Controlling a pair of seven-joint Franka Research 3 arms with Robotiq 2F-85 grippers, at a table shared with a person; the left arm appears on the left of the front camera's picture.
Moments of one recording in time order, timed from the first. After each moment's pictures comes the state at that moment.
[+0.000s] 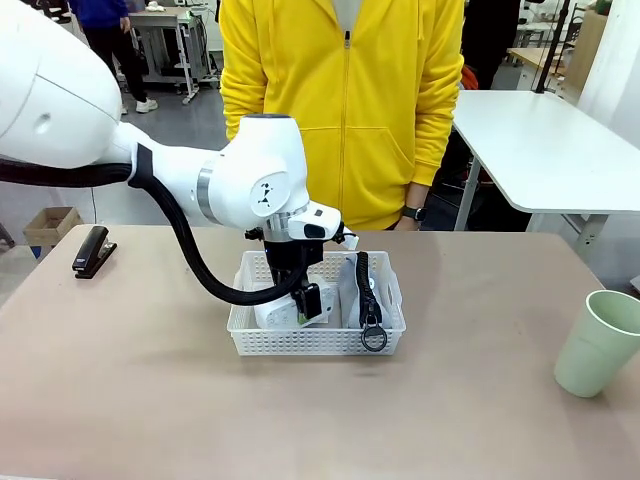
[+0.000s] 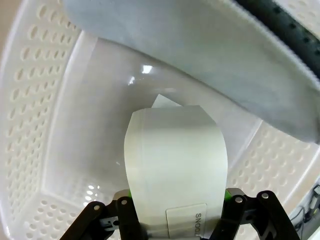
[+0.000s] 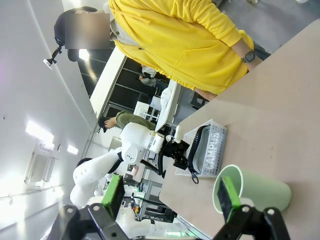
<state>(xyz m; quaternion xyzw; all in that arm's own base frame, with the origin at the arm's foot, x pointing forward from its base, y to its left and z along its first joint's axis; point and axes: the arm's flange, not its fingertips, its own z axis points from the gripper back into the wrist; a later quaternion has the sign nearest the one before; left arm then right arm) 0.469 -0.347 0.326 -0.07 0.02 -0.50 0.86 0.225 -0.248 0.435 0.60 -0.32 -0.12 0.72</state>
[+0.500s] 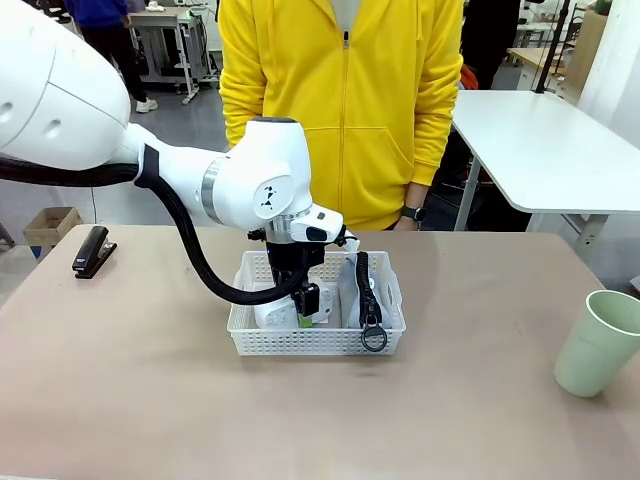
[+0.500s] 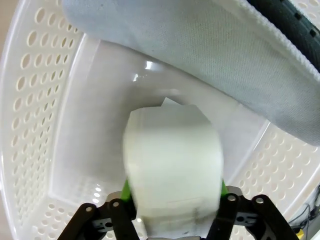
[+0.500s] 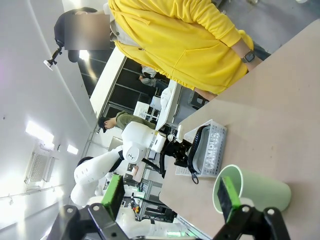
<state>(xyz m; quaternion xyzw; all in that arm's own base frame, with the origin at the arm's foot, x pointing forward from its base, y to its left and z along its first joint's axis) 0.474 -0.350 0.324 -0.06 0.02 -0.51 0.86 0.225 -0.248 0.435 0.60 -0.32 -0.12 0.72</state>
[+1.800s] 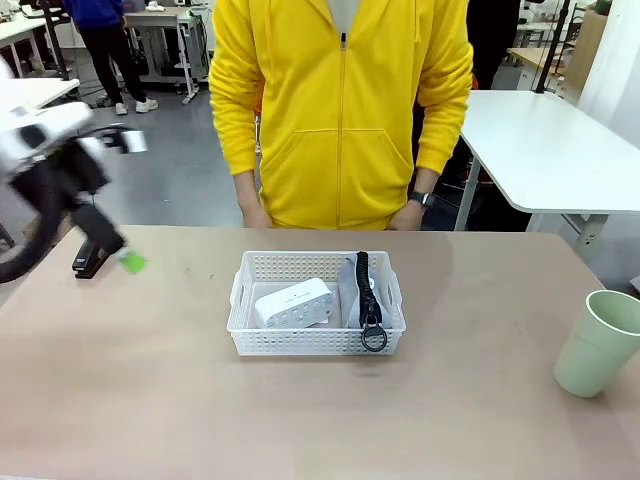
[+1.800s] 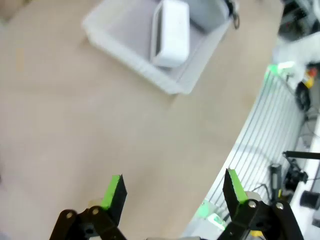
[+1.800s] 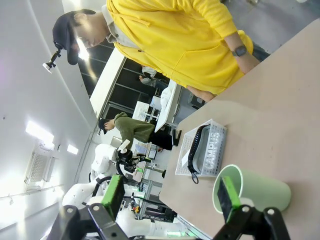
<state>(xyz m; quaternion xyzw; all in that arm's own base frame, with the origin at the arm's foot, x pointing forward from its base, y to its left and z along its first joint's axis) 0.379 -0.032 0.469 -0.26 -0.10 -0.40 0.87 0.225 -0.248 0.435 0.60 -0.32 -0.12 0.72</state>
